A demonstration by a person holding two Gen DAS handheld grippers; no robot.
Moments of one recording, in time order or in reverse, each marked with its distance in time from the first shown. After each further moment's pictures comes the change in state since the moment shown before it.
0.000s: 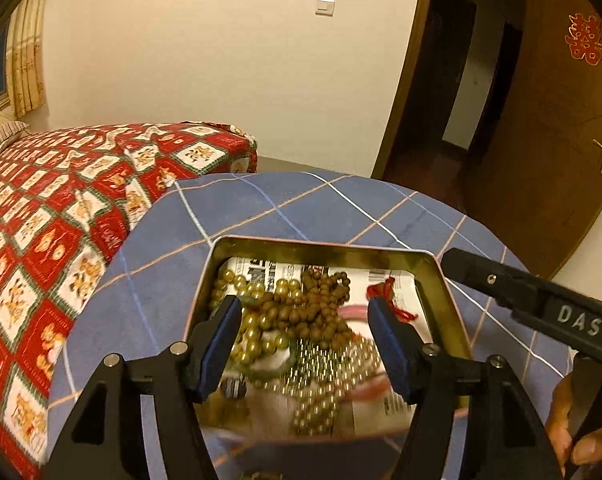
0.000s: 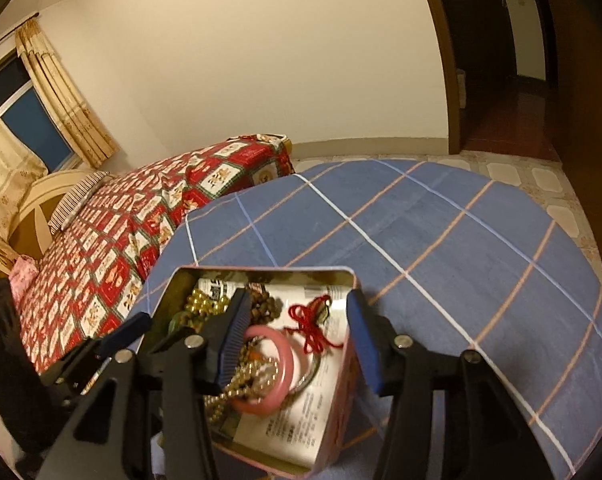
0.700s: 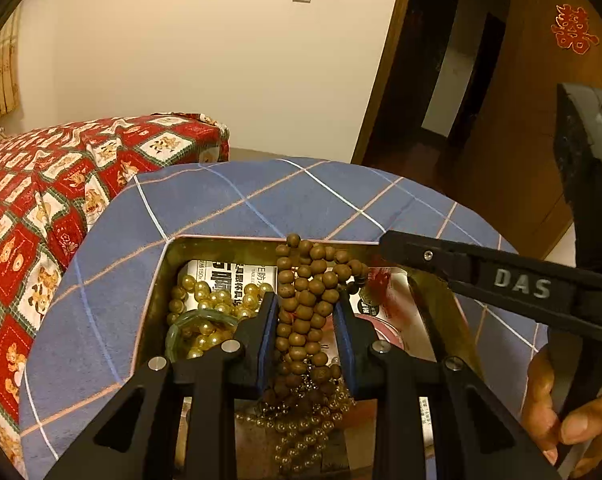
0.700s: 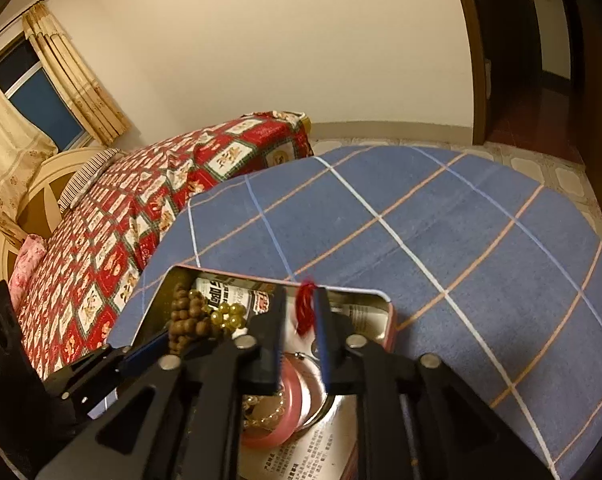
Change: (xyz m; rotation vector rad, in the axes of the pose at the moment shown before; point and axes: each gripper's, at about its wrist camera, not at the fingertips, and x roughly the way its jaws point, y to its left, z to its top) left arm 0.041 -0.007 0.005 0.042 0.039 -0.076; right arm 0.047 -0.004 0.015 -0.031 0.088 0.072
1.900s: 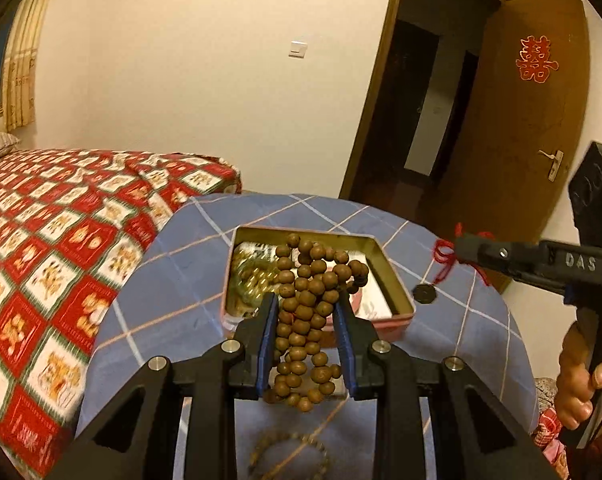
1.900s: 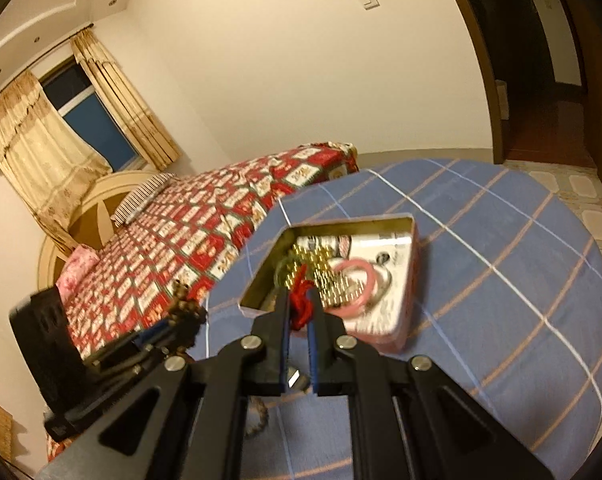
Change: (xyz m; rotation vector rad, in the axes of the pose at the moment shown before) left arm -0.145 0.019 -0.058 -0.001 -0.174 -0.057; right arm -0.130 0.052 -0.078 -0.005 -0.150 0.151
